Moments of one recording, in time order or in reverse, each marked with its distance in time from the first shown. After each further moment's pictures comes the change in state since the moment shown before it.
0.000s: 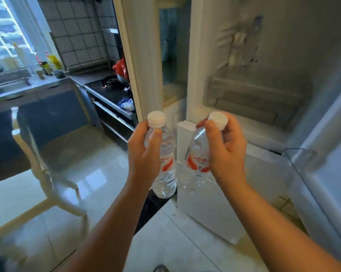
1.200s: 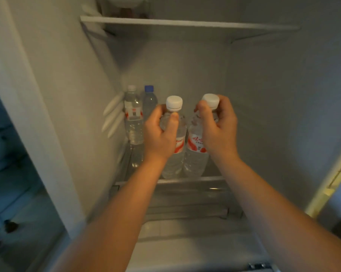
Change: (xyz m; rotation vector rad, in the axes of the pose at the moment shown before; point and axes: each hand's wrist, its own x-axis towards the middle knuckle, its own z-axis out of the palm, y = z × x) left_hand 0.366 -0.097 0.426 -0.534 -0.502 0.278; right_hand 0.430 0.127 -0.129 -0.467 0.584 -0.354
